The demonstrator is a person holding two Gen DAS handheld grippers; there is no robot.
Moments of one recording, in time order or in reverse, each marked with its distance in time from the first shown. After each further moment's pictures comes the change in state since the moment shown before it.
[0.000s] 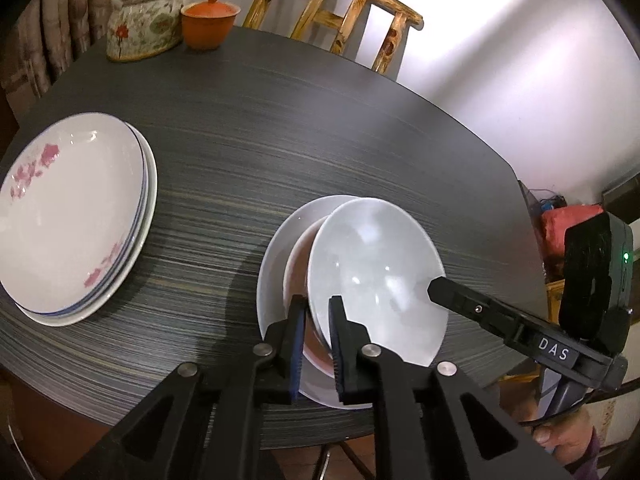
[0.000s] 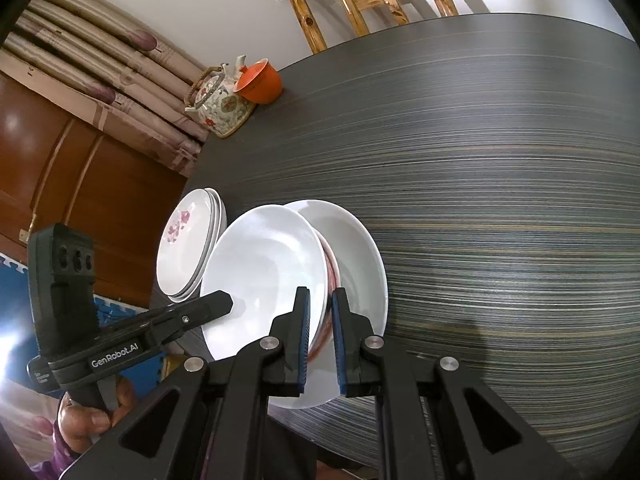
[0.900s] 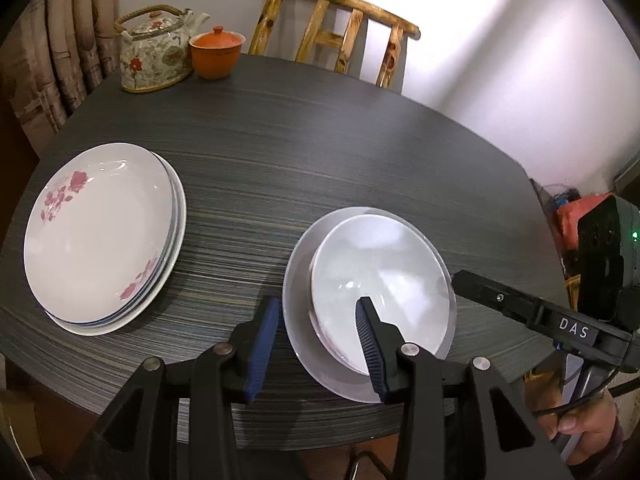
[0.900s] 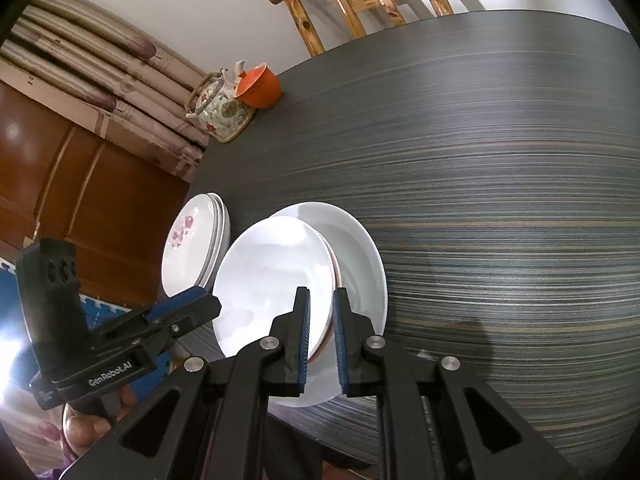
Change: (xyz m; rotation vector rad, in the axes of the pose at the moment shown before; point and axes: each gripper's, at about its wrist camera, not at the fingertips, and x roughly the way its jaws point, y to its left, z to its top) left arm -0.020 -0.002 -0.008 0.052 -0.087 0.083; right arm -0.006 -0.002 0.000 0.025 -0.015 0.020
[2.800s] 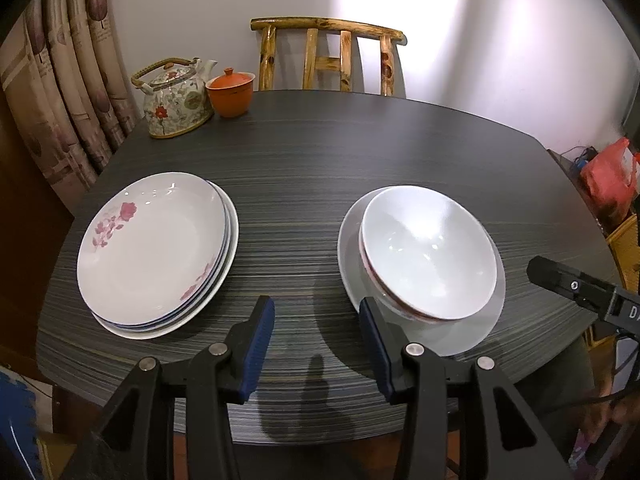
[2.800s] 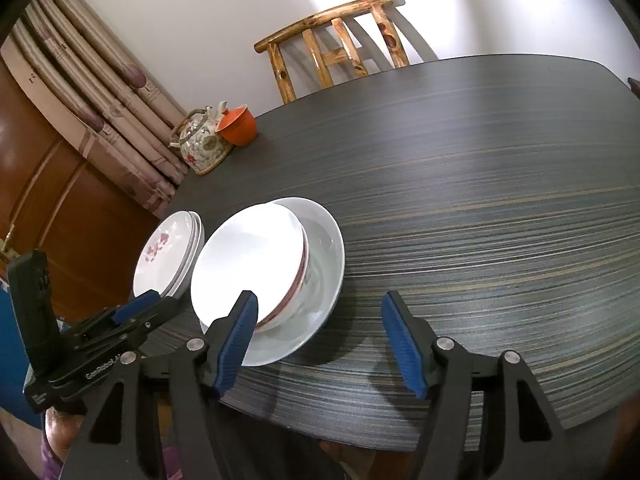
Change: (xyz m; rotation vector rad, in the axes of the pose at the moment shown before) left arm -0.020 0.009 -0.041 0.191 -0.119 0.165; right arm -0.038 0.011 -0.070 -0.011 -0.234 -0.170
